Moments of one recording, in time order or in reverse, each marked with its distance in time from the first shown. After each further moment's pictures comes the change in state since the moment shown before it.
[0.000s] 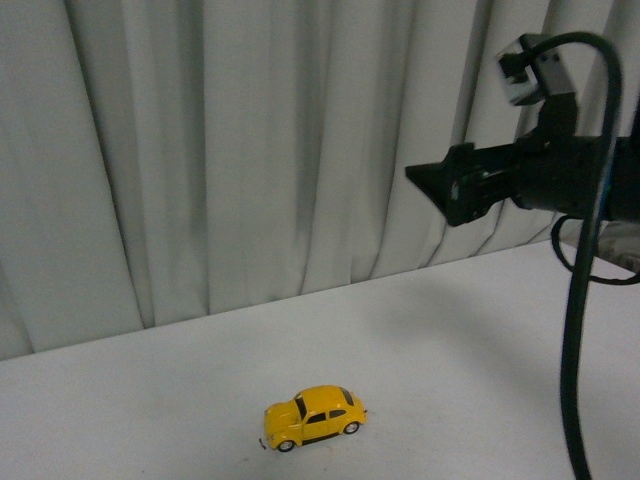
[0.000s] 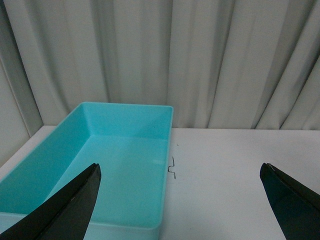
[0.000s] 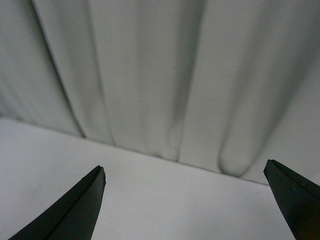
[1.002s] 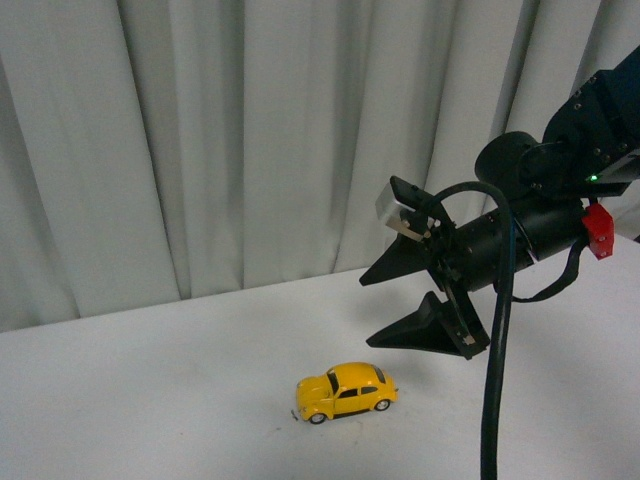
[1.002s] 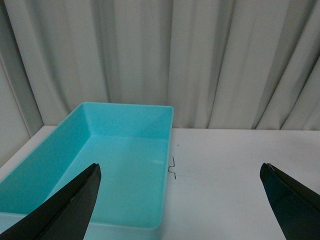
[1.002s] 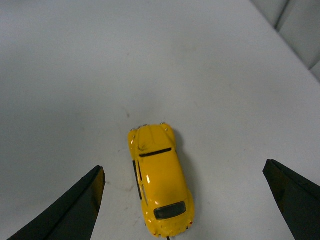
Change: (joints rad) left arm 0.000 0.000 0.000 0.000 0.000 0.000; right arm 0.111 0.457 0.599 -1.249 -0.392 -1.141
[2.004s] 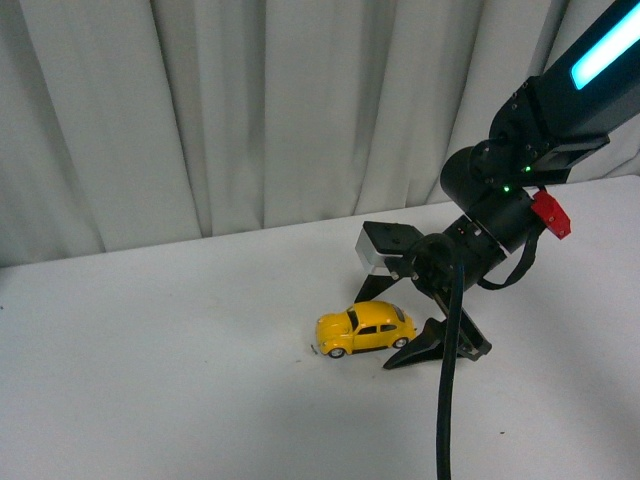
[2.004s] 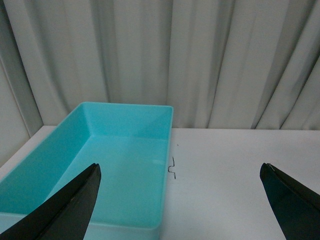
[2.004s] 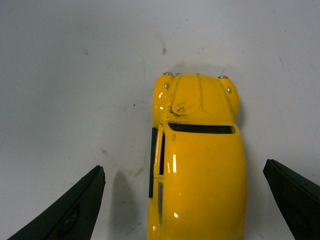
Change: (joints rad) left arm 0.000 0.000 0.000 0.000 0.000 0.000; right arm 0.085 0.285 0.239 -0.251 0.172 -0.361
